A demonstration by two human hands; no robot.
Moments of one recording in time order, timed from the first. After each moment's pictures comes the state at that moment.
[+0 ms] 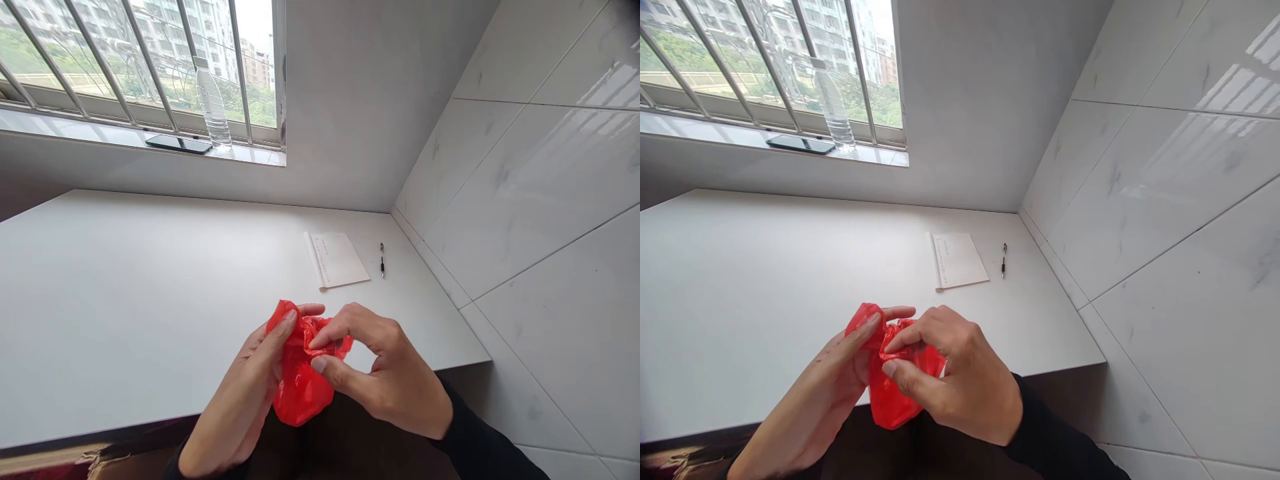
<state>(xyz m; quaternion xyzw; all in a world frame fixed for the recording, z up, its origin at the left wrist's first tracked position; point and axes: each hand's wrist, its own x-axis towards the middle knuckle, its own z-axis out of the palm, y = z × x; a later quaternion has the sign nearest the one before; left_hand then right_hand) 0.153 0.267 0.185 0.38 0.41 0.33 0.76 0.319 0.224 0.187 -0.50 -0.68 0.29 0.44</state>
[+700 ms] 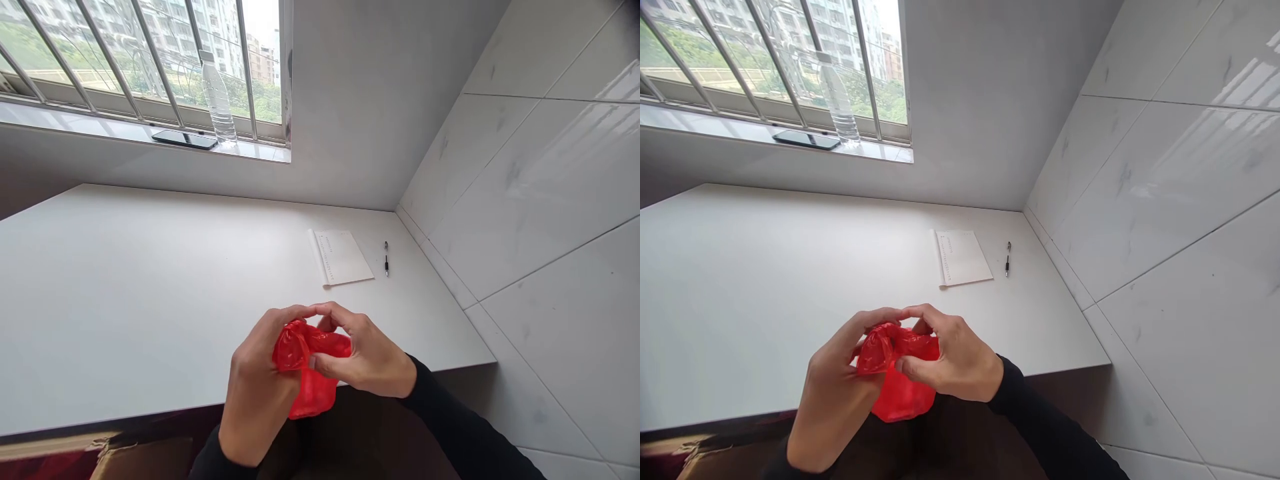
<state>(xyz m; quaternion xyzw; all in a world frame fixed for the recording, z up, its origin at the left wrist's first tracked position) 0.149 0.273 0.136 0.71 0.42 0.45 0.35 0.327 0.251 0.144 -0.48 -0.67 0.43 0.36</state>
